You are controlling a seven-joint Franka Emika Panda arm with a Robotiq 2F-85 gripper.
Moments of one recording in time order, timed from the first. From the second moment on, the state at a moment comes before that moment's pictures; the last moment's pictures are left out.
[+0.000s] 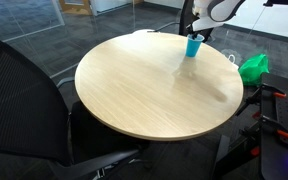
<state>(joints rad) 0.03 0.58 -0.45 -1.98 -0.40 2.72 0.93</state>
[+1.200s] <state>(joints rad) 0.33 0.55 -0.72 -2.07 -0.57 2.75 1.21</state>
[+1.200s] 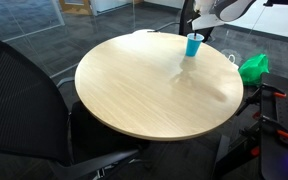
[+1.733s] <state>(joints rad) 0.47 0.36 -0.84 -2.19 -0.92 2.70 1.56</state>
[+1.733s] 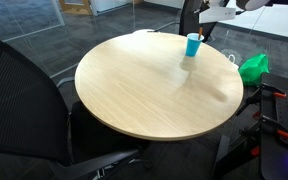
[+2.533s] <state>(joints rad) 0.09 0.02 -0.29 -2.25 -1.13 2.41 1.73</state>
